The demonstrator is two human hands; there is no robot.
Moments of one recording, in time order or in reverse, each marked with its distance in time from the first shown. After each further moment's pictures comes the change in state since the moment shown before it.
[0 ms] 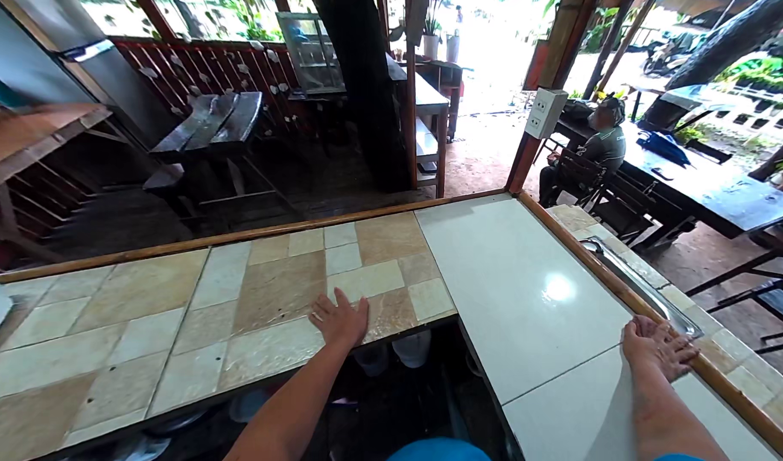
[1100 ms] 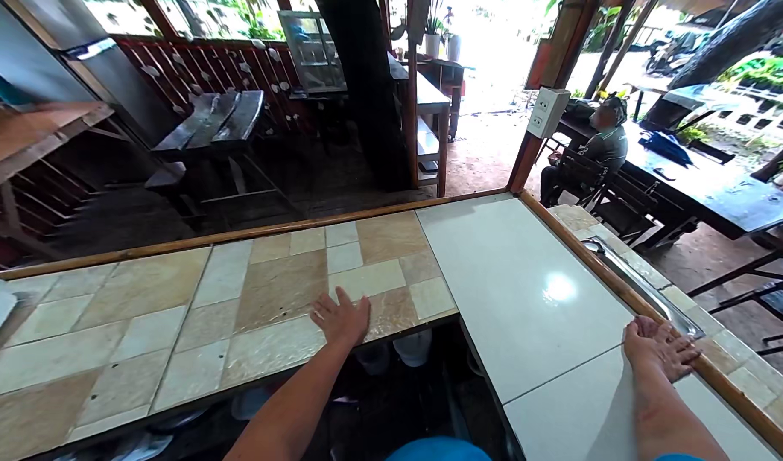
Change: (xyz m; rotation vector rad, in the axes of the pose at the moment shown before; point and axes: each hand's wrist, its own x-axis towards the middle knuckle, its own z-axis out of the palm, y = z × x) left_hand 0.002 -0.002 0.002 -0.001 0.000 0.002; right_hand 0.005 0.002 0.006 -0.011 0.009 0.011
